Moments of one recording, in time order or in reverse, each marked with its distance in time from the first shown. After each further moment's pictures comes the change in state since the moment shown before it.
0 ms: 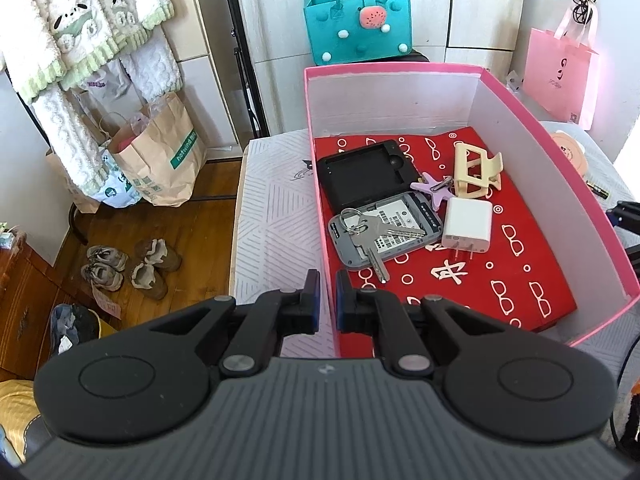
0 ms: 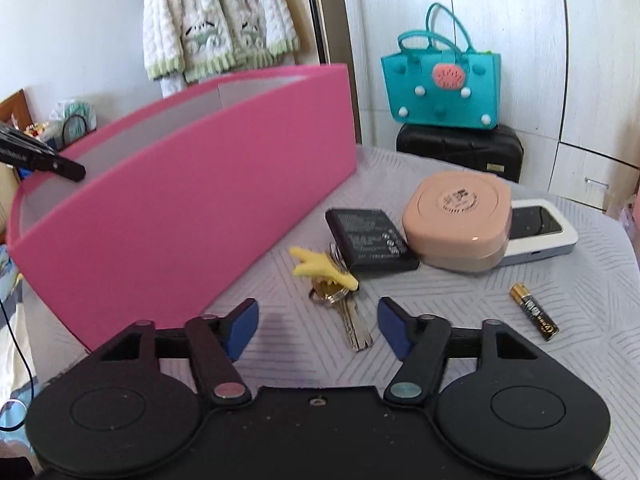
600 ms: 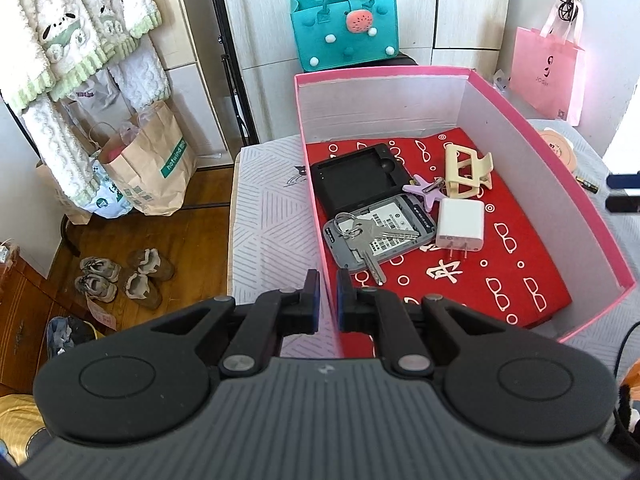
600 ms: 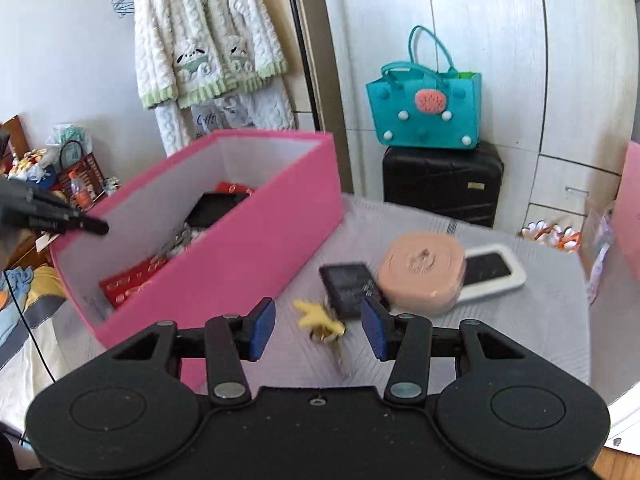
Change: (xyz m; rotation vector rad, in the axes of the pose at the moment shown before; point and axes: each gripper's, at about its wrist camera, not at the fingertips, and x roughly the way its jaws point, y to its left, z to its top) left arm -0.004 0.001 0.000 0.033 -0.013 -0.031; right arm -0.061 0.002 0.037 0.042 -0.024 -0.005
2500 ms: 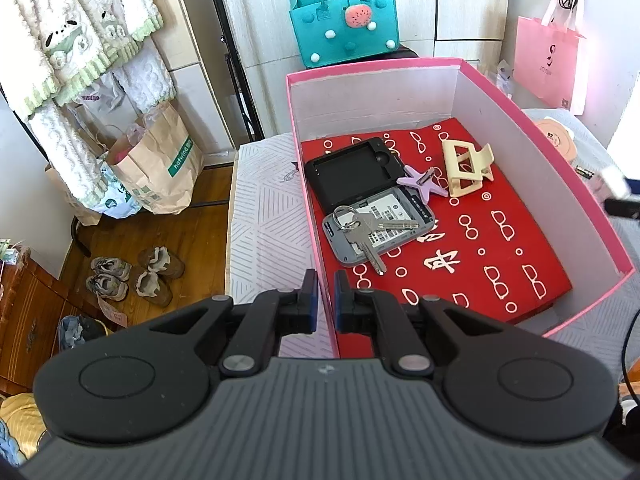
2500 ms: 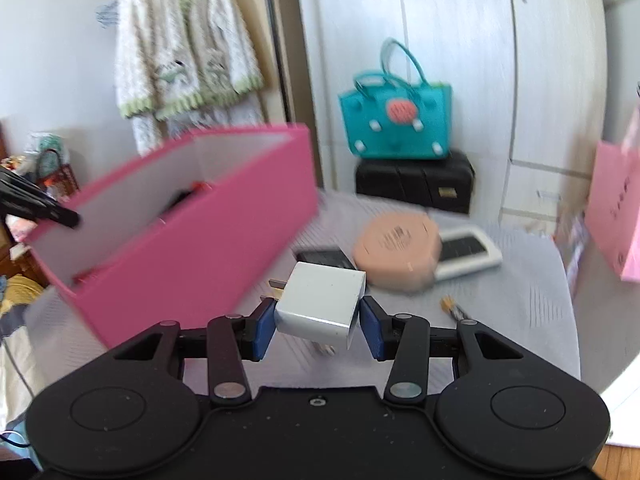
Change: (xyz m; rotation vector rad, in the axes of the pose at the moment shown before) left arm -0.004 -0.014 0.000 0.022 0.018 0.035; right arm -0.012 0.008 -0.028 0.006 -0.090 -0.089
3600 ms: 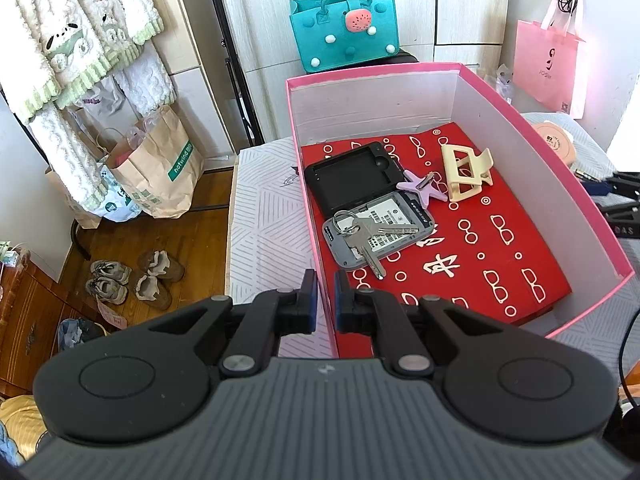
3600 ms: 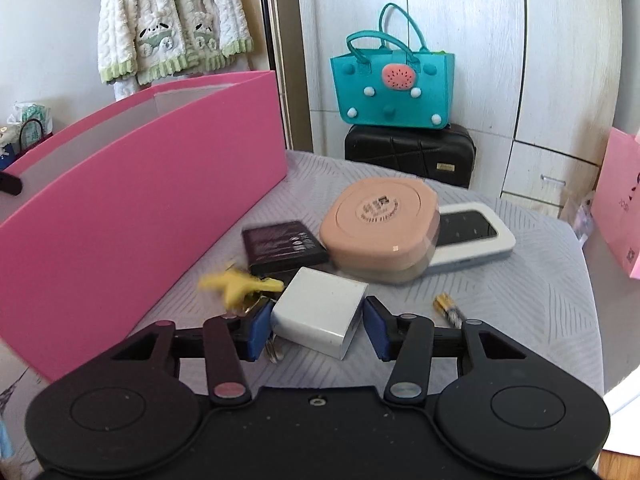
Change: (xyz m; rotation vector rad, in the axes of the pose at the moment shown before) left arm -0.002 0.000 -0.001 -0.001 -0.015 -0.001; right arm 0.067 -0.031 -0.011 -0.024 0.117 -0.034
